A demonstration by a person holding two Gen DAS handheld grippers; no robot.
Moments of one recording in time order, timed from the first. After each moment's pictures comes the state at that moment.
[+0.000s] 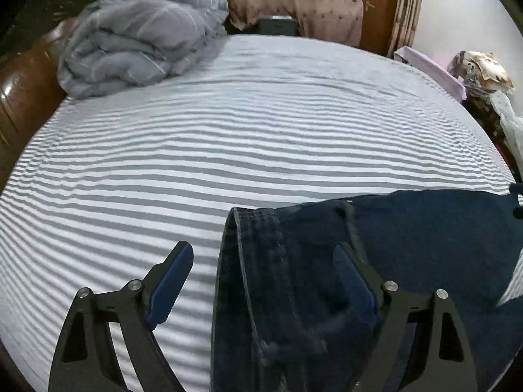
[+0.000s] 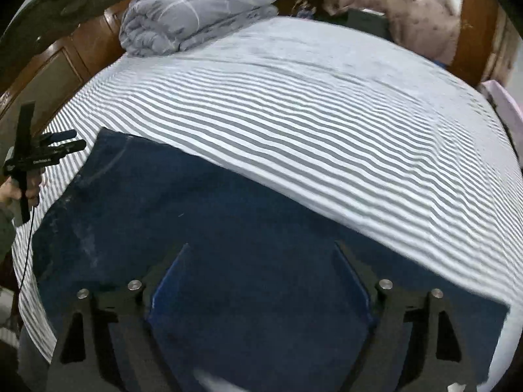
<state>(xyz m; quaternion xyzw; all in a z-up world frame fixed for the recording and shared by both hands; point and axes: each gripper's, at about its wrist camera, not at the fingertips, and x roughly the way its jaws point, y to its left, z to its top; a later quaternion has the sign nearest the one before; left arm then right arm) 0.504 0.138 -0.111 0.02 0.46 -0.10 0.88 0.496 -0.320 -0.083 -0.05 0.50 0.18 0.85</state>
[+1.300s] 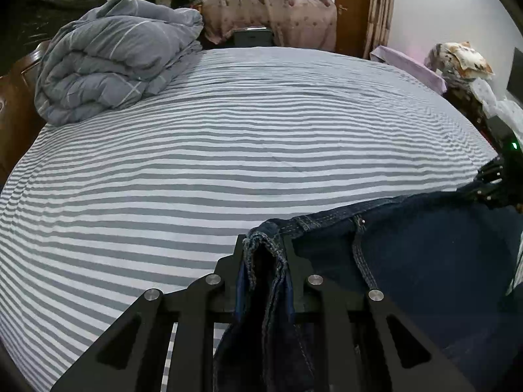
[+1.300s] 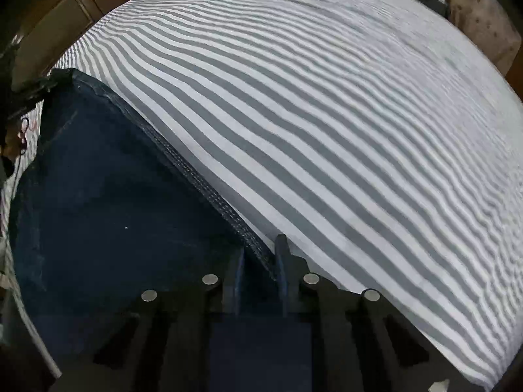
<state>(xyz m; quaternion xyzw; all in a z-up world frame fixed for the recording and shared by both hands) 0.526 0.136 -0.114 0.04 0.42 -0.14 0.90 0.573 -0.287 -0.157 -0.13 0.57 0.25 0.77</state>
